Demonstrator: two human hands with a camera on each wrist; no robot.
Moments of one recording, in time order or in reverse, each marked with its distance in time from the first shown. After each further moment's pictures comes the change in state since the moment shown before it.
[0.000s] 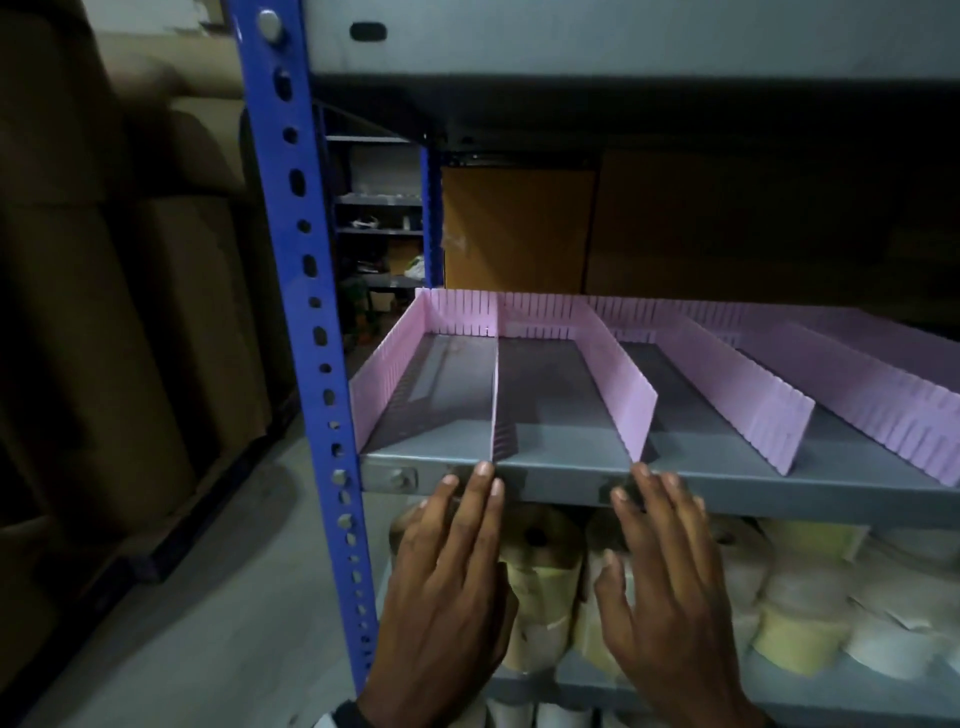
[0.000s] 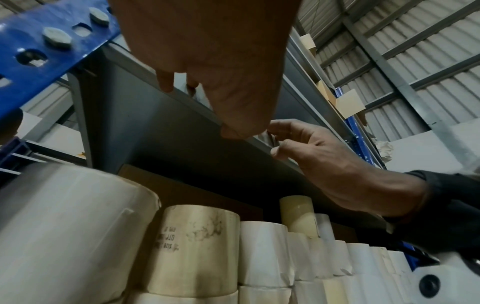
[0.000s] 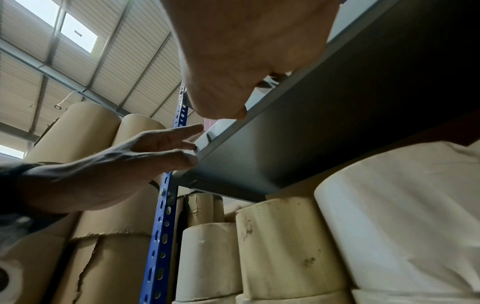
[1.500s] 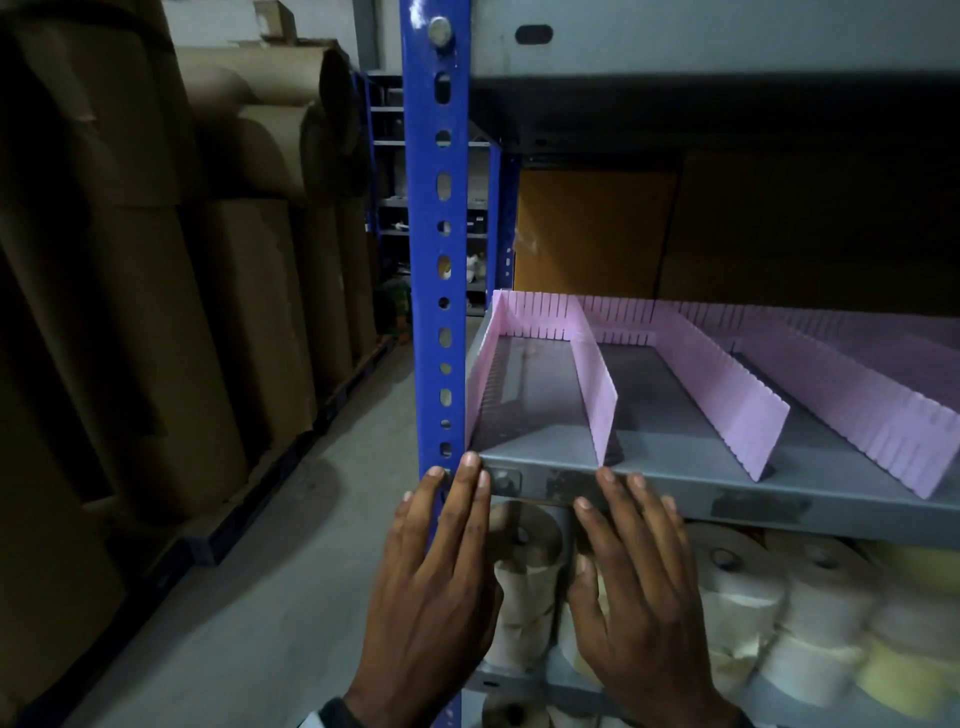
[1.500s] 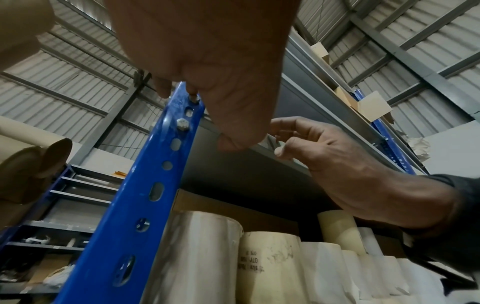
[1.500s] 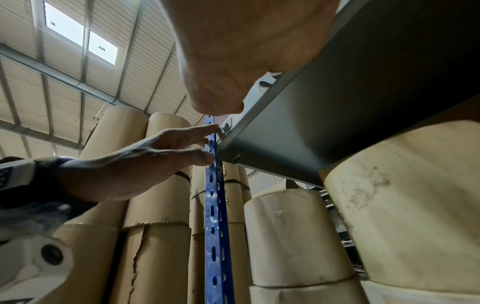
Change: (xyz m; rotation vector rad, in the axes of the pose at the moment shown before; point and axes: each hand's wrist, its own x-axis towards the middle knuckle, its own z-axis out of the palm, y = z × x) left_hand -0.022 -0.075 -0.043 0.157 -0.107 -0.097; right_hand 0.020 -0.091 0.044 0.089 0.012 -0.073
